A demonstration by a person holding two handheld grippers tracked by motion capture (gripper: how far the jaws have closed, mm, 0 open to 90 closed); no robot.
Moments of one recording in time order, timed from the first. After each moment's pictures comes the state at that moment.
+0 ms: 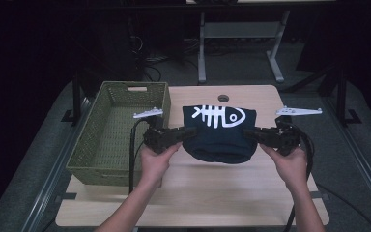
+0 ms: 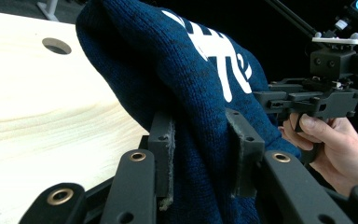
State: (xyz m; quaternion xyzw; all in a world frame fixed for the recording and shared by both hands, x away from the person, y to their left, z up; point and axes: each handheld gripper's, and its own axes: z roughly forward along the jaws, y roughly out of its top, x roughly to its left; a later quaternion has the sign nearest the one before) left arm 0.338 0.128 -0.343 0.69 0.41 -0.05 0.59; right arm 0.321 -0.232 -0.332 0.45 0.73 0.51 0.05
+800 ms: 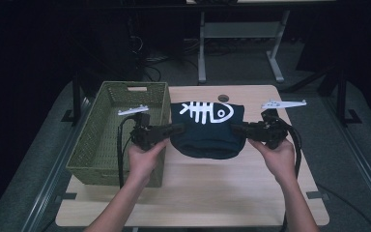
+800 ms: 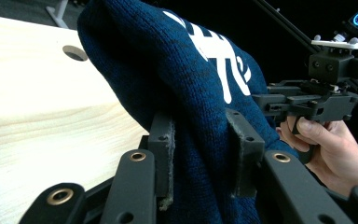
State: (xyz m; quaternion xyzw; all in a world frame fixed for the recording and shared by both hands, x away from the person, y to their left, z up) left arm 0.342 0.160 -0.337 0.68 0.42 -0.05 0.60; right arm 0.335 -0.202 -0.321 0.43 0.75 0.50 0.05
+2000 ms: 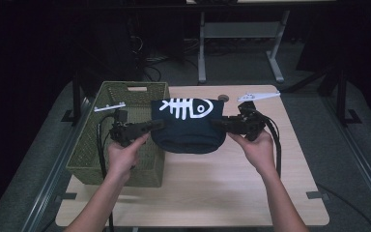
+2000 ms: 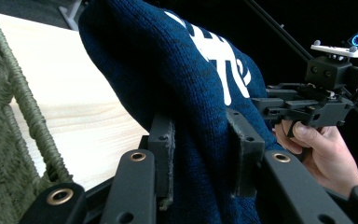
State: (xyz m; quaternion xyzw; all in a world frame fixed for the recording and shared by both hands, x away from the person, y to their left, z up) left arm 0.348 0.210 -0.331 0.66 0.45 -0.06 0.60; right arm 0.355 -0.152 -0.312 0.39 0.77 0.50 0.04
